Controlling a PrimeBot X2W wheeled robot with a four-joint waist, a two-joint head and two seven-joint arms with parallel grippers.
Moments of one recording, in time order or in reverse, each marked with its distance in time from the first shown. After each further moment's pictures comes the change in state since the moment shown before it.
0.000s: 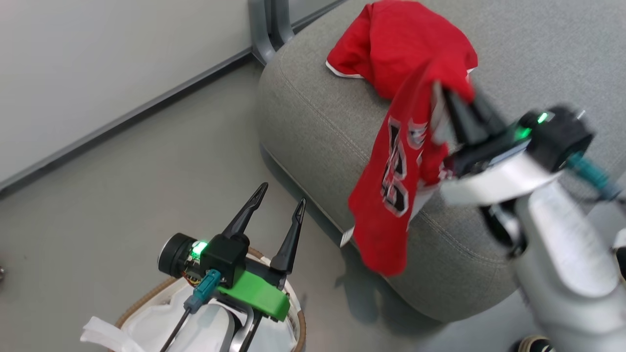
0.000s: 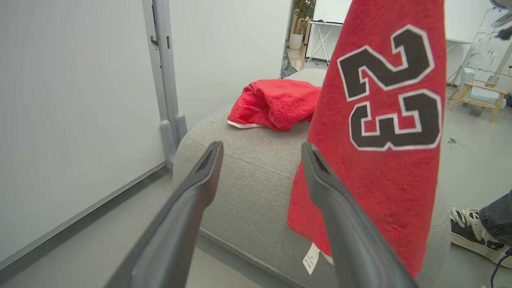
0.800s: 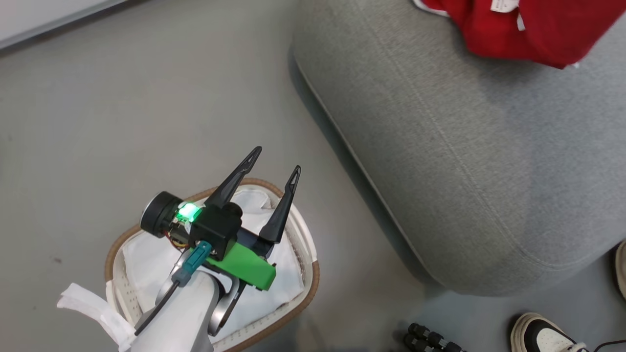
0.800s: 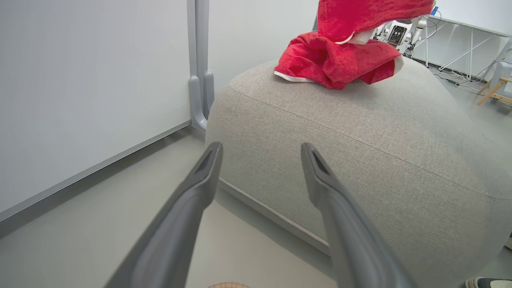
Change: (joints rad) left arm -0.131 0.100 -0.065 -0.018 0.000 0.000 0.000; right arm -0.674 -0.360 -0.392 0.340 -0.267 0.000 0.000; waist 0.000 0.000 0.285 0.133
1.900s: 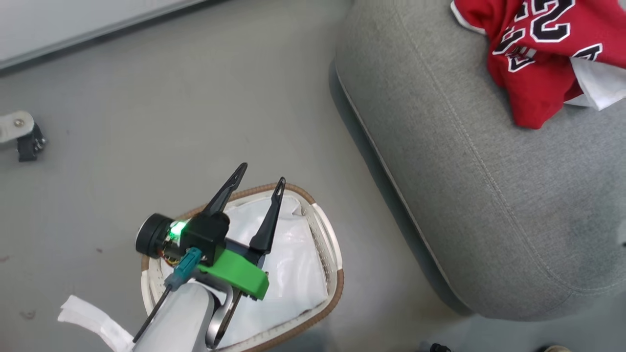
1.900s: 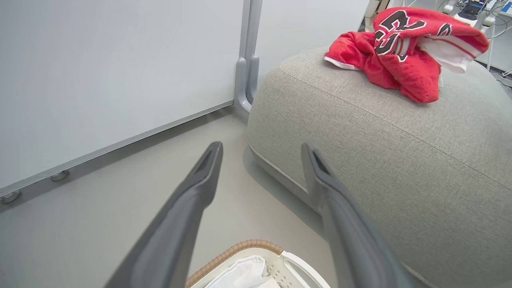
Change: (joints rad) left arm 0.043 -0.042 0.067 0.066 -0.018 0.000 0.000; right arm 0.687 0.248 -0.405 0.260 -0.127 0.000 0.000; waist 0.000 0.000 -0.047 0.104
